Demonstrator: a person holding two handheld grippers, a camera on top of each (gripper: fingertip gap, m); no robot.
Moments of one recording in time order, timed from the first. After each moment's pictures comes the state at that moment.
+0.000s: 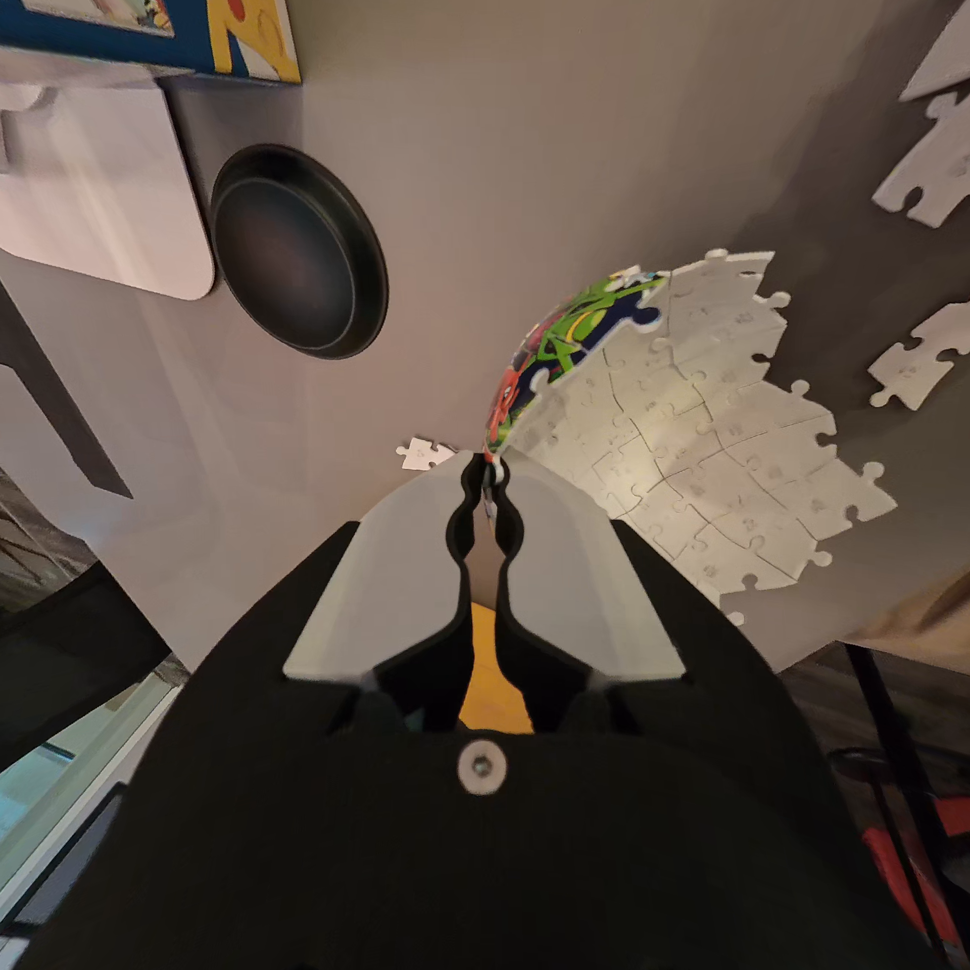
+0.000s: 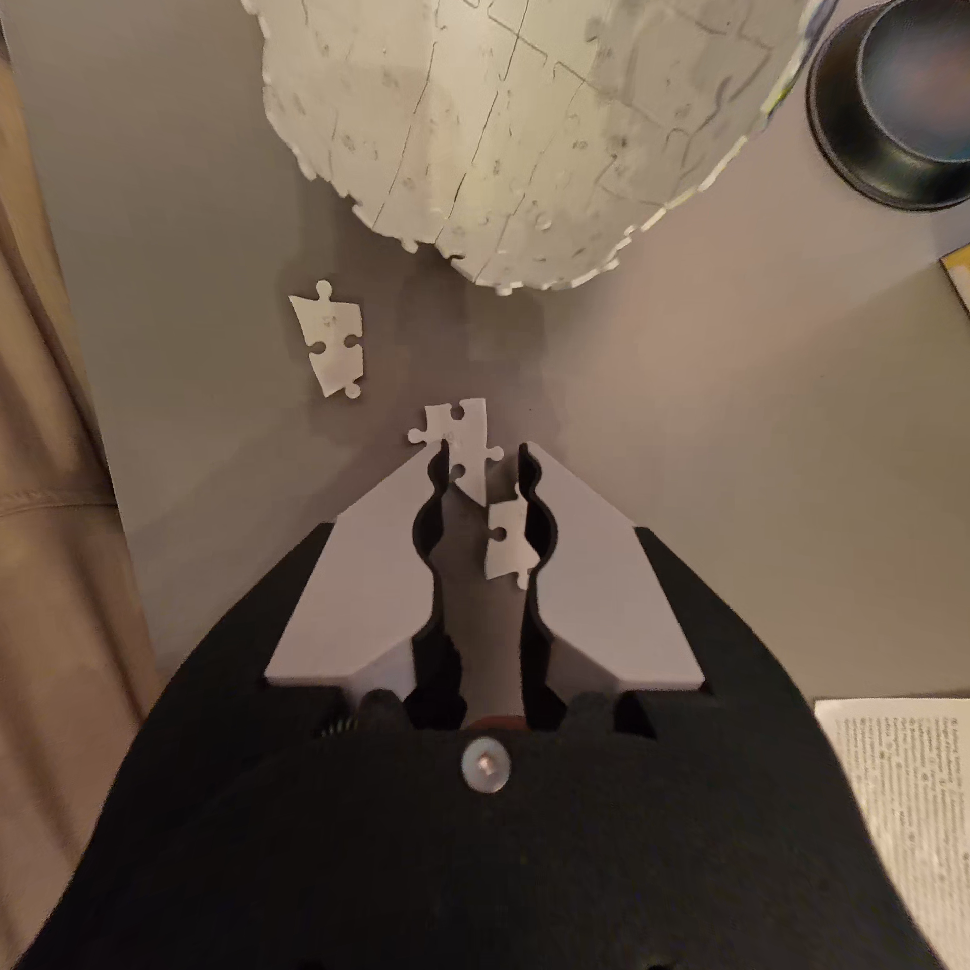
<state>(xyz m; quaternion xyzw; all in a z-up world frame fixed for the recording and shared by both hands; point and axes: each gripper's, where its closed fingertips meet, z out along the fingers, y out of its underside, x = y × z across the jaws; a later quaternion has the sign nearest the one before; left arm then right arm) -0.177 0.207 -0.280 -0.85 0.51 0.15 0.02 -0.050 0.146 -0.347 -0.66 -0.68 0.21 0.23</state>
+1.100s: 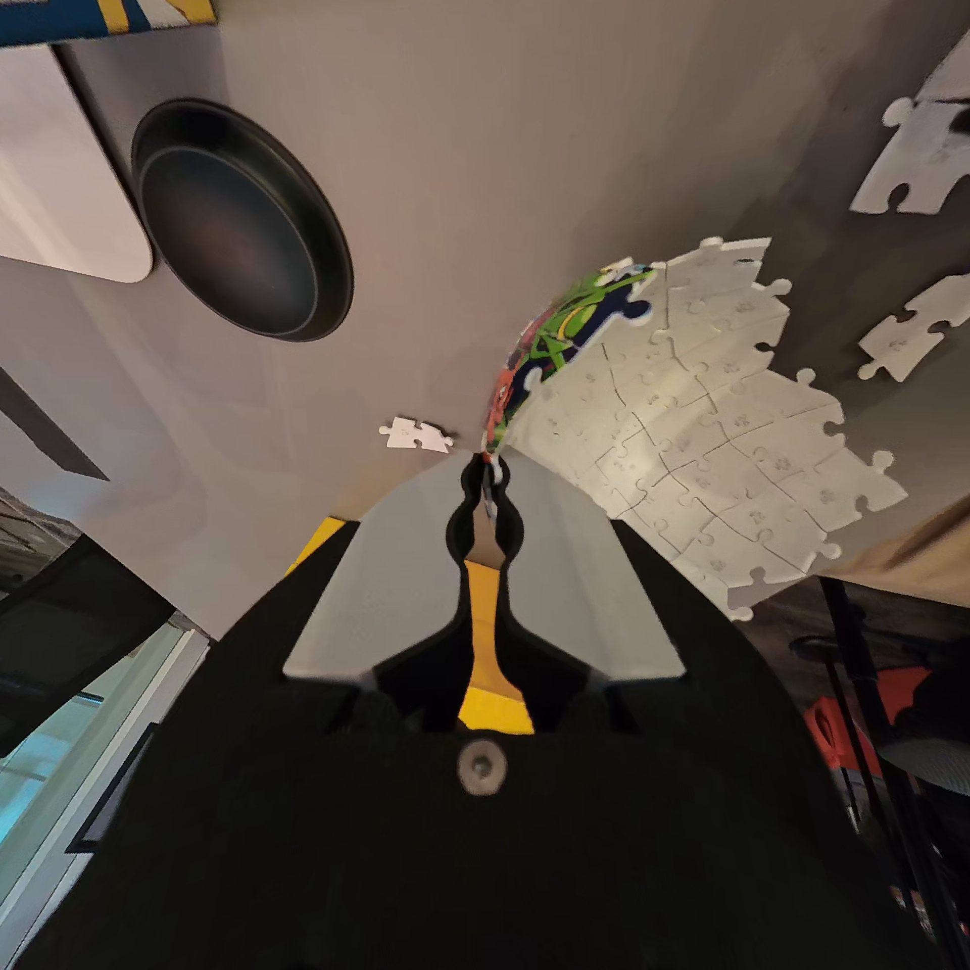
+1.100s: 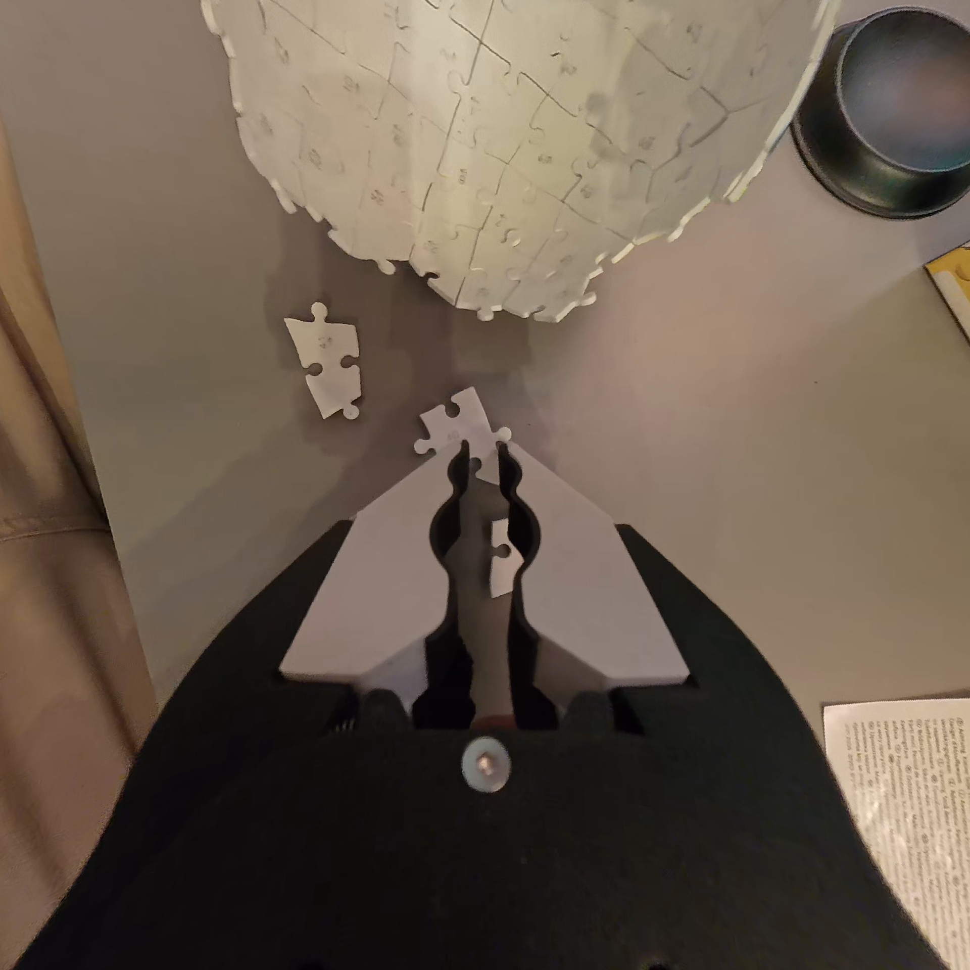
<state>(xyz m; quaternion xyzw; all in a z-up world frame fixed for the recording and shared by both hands) -0.177 0.203 -0.284 -0.84 0.51 0.17 -0.08 -0.056 0.146 -0.348 -0.67 -0.67 0.21 0.25</state>
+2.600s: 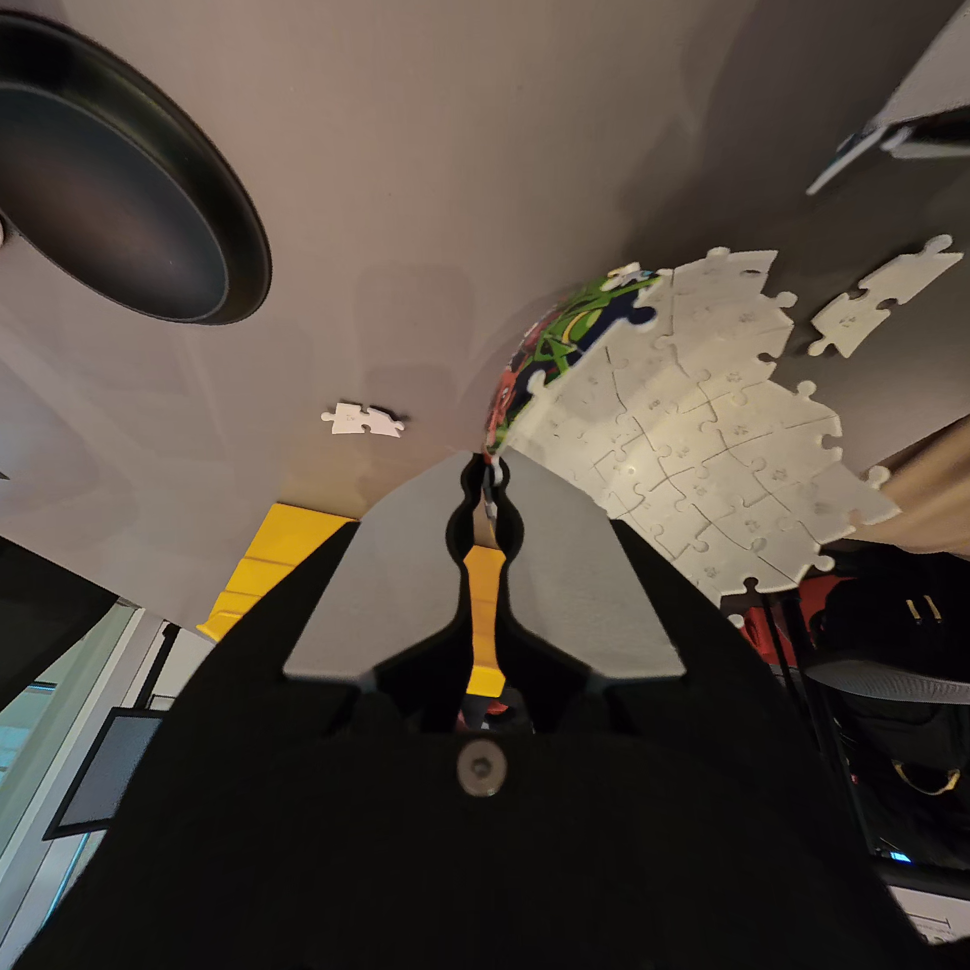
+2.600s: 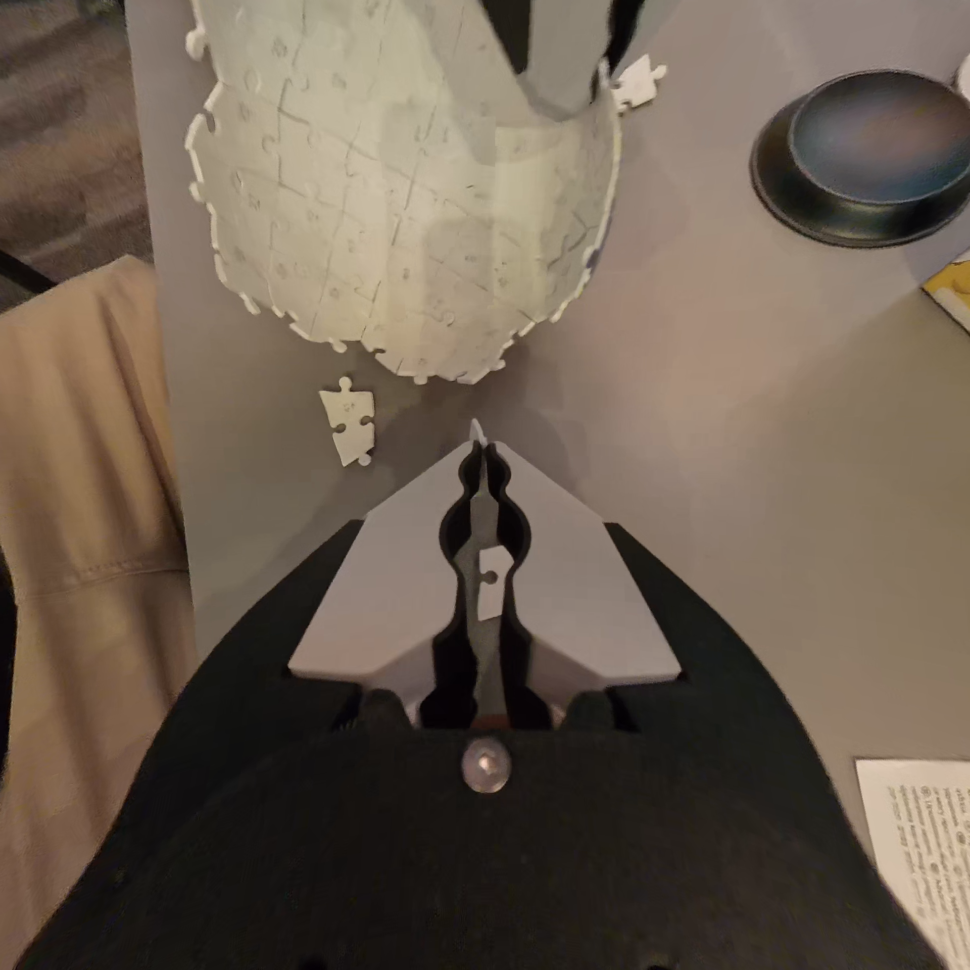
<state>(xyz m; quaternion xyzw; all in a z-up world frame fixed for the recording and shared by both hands) -0.176 0.188 -0.293 -0.85 0.49 0.15 -0.16 -0.066 0.155 -0.324 -0.67 -0.62 0.32 0.23</state>
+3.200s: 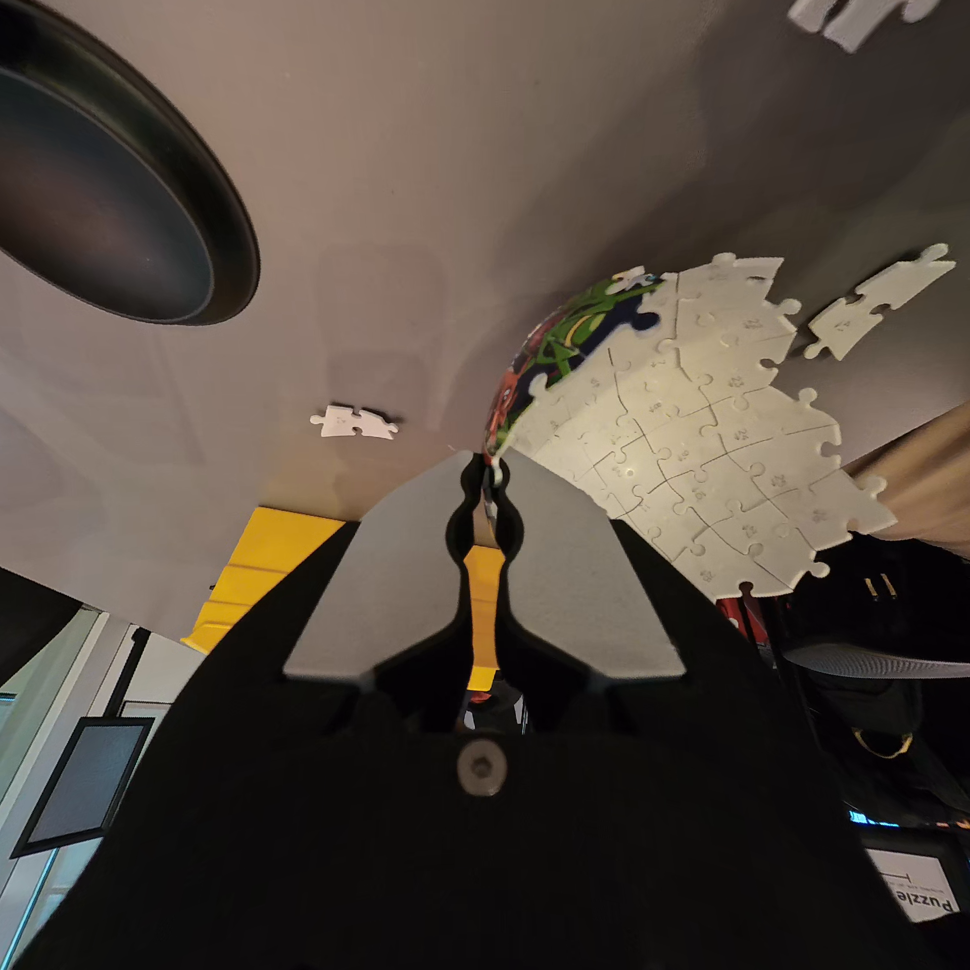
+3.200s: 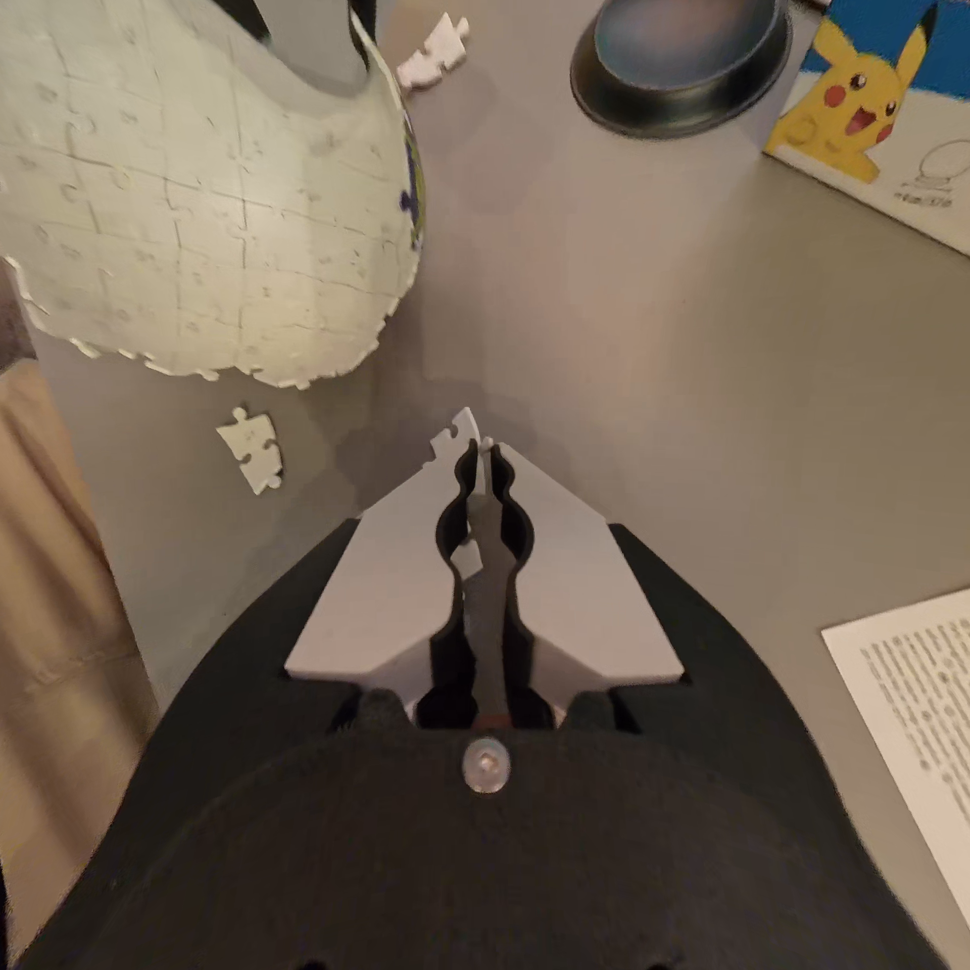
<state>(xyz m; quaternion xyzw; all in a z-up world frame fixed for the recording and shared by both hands) -0.179 0.189 -0.297 -0.85 0.47 0.13 -0.18 -0.049 0.191 -0.339 -0.76 -0.52 0.30 0.24</state>
